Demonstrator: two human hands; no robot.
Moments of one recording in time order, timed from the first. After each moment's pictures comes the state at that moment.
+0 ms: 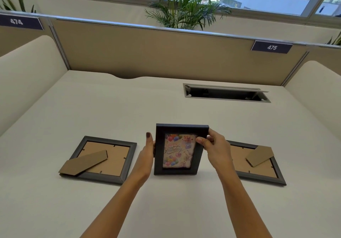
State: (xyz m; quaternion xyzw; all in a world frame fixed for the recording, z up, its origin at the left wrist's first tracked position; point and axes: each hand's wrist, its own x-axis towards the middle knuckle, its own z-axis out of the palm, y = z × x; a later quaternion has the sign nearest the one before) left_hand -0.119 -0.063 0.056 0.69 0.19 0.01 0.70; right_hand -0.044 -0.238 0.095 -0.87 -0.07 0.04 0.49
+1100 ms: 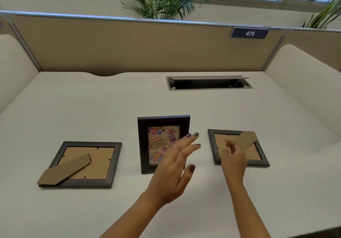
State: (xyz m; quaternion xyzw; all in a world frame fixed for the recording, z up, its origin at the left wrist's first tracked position) left_hand -0.131 -0.140 0.054 0.85 -0.22 0.23 0.42; right_hand -0.046 -0.321 0.018 -0.85 0.13 -0.16 0.48
